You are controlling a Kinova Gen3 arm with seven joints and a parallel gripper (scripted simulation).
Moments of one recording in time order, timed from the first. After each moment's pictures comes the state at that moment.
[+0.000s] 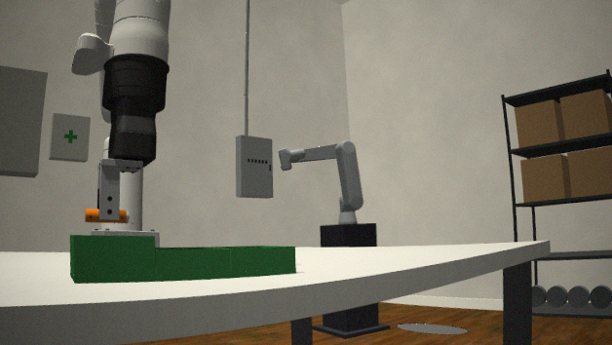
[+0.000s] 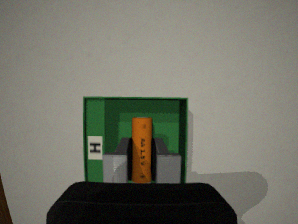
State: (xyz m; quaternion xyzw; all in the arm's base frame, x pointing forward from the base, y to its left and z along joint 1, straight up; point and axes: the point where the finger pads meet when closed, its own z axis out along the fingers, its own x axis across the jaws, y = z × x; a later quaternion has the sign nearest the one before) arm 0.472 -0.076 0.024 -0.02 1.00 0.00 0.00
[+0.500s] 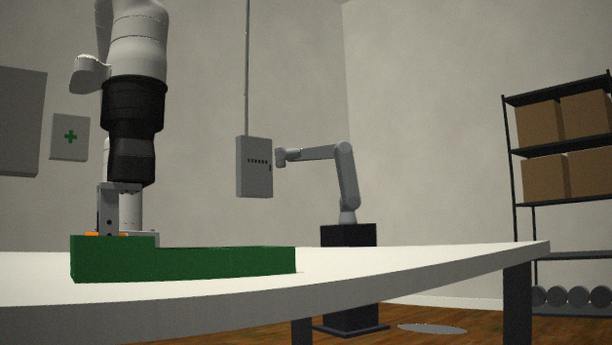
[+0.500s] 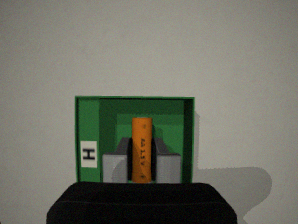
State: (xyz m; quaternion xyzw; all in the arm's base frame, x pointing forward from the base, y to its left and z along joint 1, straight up) arm 0.472 -0.076 -0.001 -0.02 1.00 0.00 0.01
